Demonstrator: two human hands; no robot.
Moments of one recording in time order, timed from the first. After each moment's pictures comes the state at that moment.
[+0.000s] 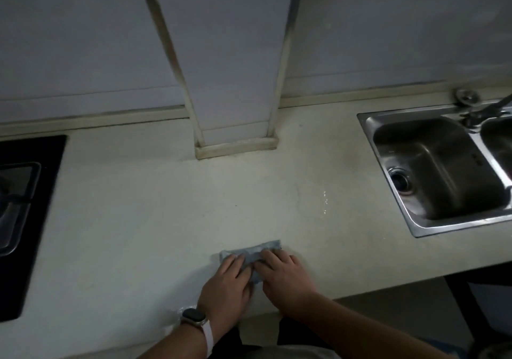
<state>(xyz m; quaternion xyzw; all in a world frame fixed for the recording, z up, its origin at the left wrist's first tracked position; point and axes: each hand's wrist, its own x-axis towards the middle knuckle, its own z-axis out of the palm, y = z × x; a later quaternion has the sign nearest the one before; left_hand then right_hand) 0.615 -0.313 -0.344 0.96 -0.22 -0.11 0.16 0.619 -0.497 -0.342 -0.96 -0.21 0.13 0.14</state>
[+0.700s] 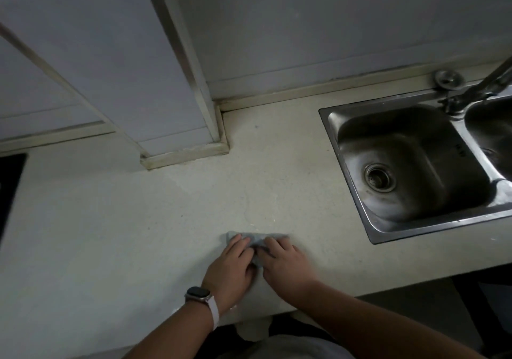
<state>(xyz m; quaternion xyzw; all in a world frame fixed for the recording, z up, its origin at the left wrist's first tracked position) 0.661 -0.465 -0.350 0.95 -0.20 -0.13 0.18 0.649 -0.641 -0.353 -0.97 -0.18 0.08 0.15</state>
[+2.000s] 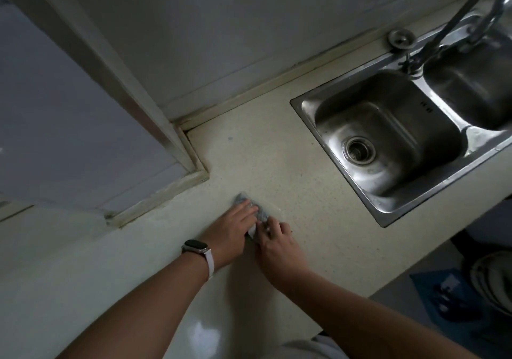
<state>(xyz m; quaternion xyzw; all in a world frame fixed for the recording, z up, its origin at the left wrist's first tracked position) 0.844 -0.456 -0.364 0.85 -0.48 -0.15 0.15 0.730 -0.583 -0.349 -0.98 0.07 0.08 0.16</state>
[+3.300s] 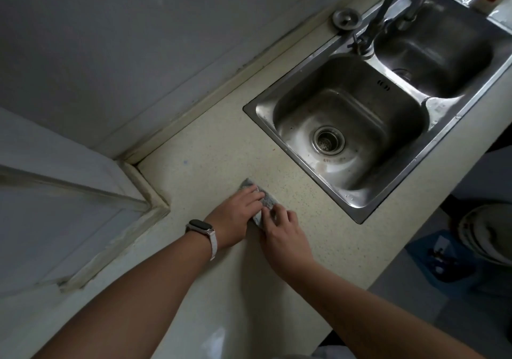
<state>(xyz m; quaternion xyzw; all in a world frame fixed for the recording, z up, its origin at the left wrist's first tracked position) 0.897 -0.565 -0.356 0.76 -0.61 -0.17 0.16 0.752 -0.653 -0.358 -0.96 0.22 0.04 0.15</state>
